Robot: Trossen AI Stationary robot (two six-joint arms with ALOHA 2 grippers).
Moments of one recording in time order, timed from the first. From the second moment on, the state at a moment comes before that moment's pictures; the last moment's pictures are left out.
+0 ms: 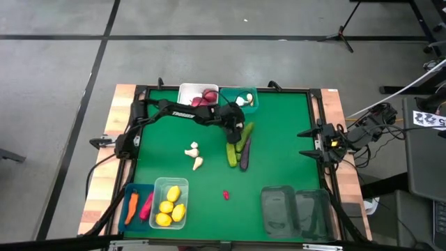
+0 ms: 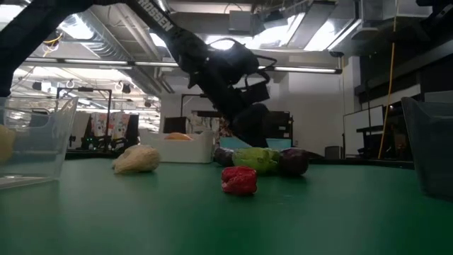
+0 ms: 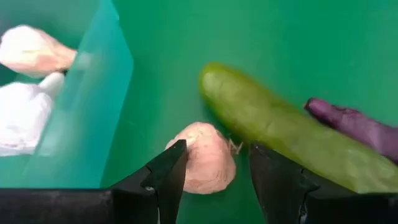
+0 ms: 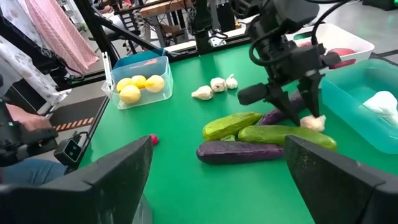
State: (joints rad) left arm 0.29 2.11 1.39 -0.11 -0.05 0.10; right arm 0.64 0.25 0.62 -0.74 0.57 0.47
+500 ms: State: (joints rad) left arm 0.29 2.12 1.40 -0.12 -0.07 0.09; right arm 0.64 0.25 0.62 -0.74 0.57 0.47
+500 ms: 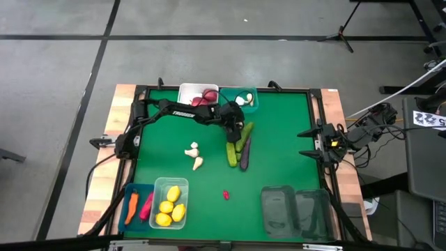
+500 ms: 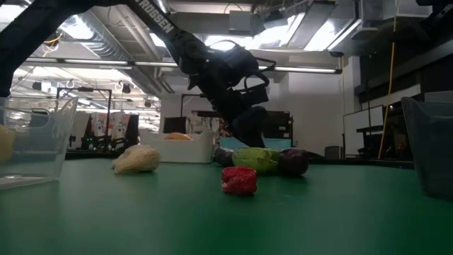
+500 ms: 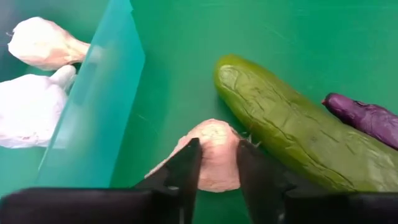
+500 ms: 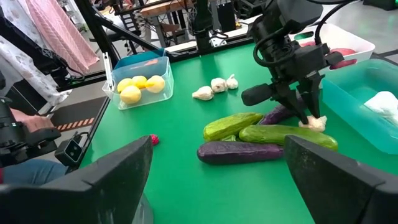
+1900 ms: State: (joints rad) left arm 0.31 2.00 1.39 -0.26 -0.09 0.34; right arm 0.64 0.25 0.62 -0.74 0.56 0.49
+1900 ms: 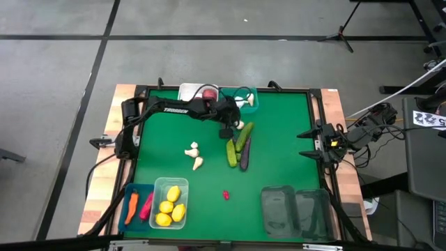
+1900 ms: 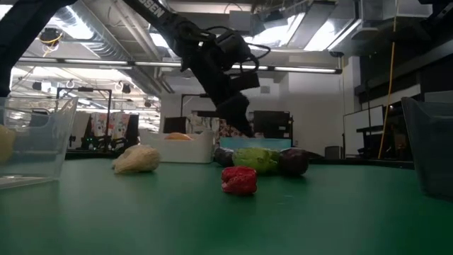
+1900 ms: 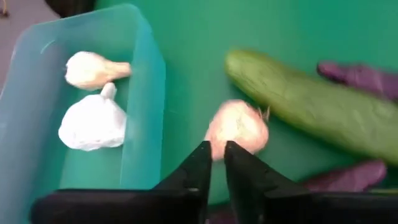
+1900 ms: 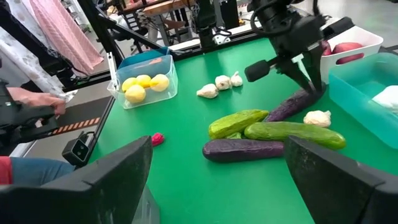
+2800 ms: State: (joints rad) left arm 0.34 2.06 1.59 -0.48 0.07 0.56; right arm 0.64 0.25 0.62 -0.77 0.56 0.49
